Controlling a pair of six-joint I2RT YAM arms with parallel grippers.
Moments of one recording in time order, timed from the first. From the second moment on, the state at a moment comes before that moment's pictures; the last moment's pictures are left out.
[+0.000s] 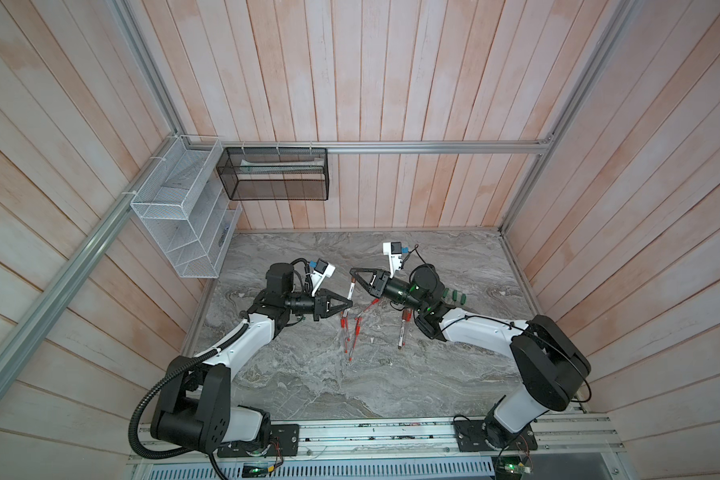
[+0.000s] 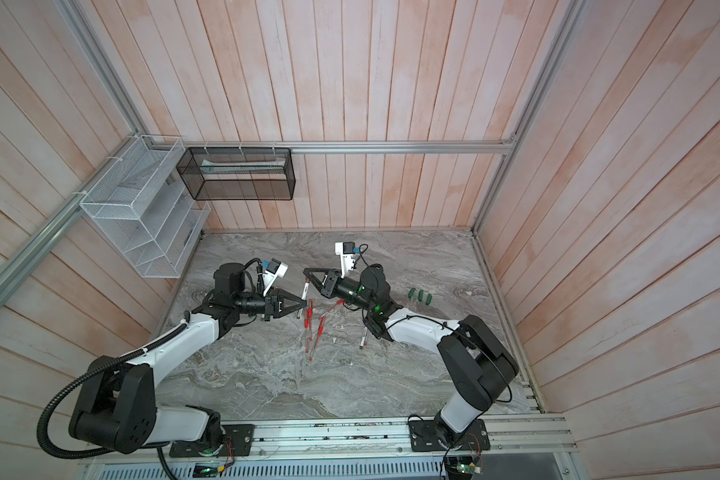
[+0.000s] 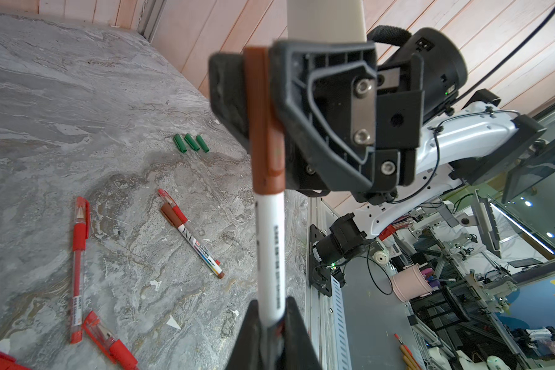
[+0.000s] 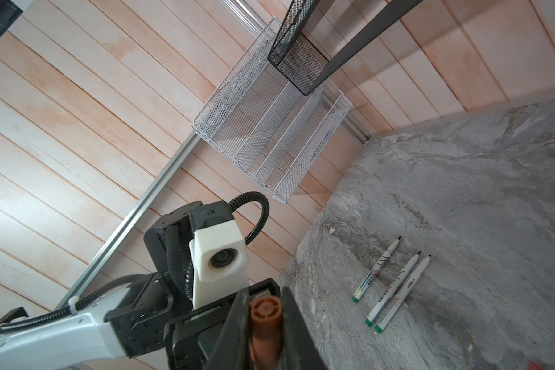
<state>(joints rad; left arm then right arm) -0.24 1.38 0.78 0.13 1.23 -0.22 0.73 1.63 0.89 0.86 -0.44 0.92</state>
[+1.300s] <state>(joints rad) -0.20 1.41 0.81 -0.23 0.47 -0.06 0.35 1.21 0.84 0.26 -0.29 0.72</state>
